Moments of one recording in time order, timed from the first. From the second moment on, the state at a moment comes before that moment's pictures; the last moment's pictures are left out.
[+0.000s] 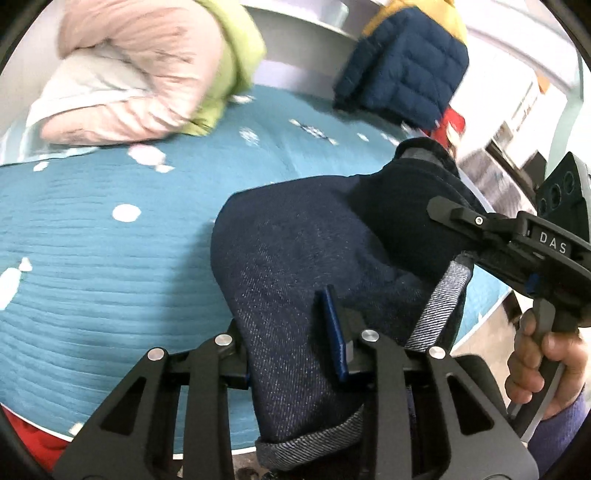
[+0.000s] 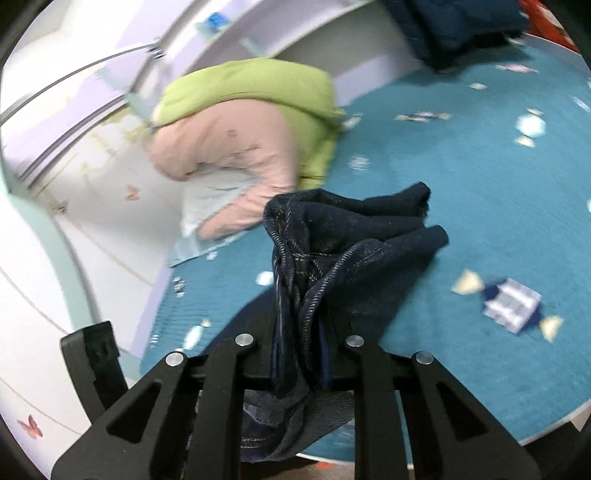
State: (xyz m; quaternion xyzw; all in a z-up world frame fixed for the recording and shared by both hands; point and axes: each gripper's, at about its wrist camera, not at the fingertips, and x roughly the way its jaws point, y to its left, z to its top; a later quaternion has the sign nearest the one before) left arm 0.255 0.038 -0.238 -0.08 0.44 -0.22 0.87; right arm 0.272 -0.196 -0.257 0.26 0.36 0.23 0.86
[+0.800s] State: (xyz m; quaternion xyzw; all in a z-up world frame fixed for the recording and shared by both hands) left arm 0.307 0.346 -0.343 -0.04 0.49 -0.04 0.87; right arm 0.345 0.092 -0.422 0.24 0.53 0.30 0.75
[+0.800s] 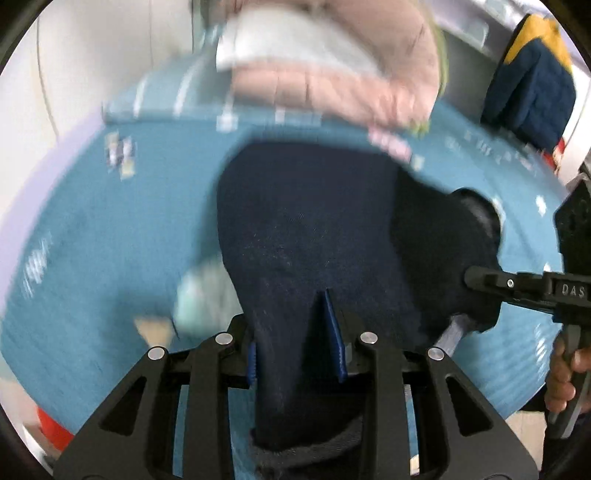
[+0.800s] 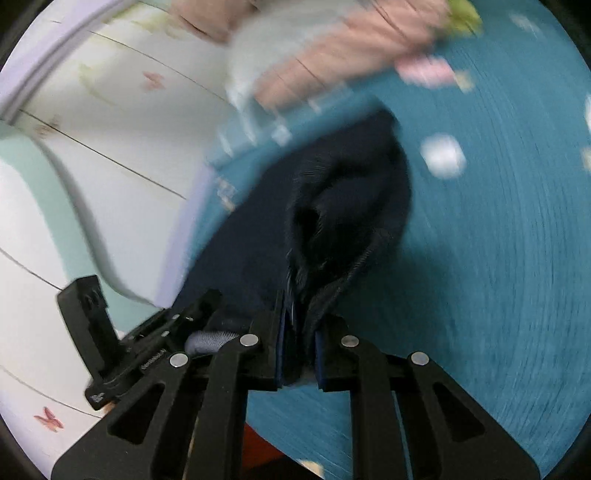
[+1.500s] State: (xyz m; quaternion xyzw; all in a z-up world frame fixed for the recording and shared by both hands) left arm 0.259 0.311 -0.324 -0.12 0.48 -0.04 0.87; right arm 0.365 0.087 -0.405 0.17 0.53 0.31 0.77
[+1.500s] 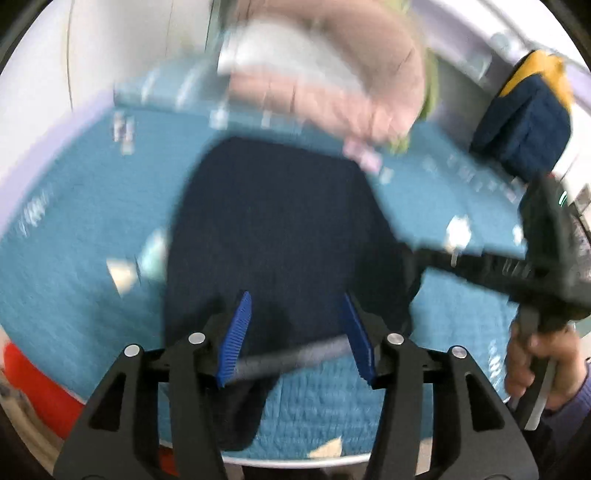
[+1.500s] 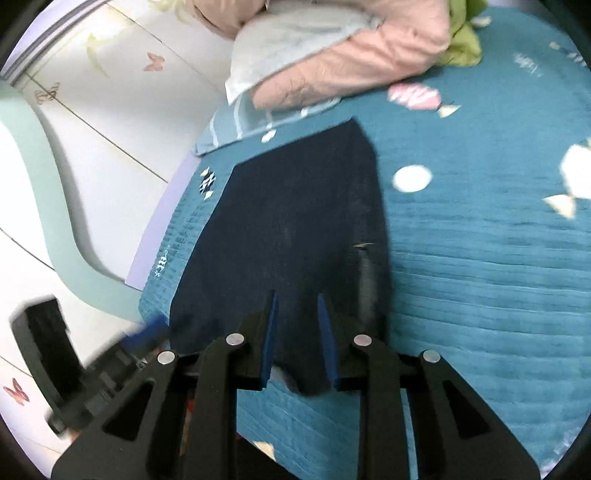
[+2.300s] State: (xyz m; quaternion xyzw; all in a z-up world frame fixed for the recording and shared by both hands) left arm 0.177 0.217 -0.155 -0.09 0.37 0.07 0.92; right arm 0.245 -0.028 -0.252 0.07 0.42 0.27 0.87
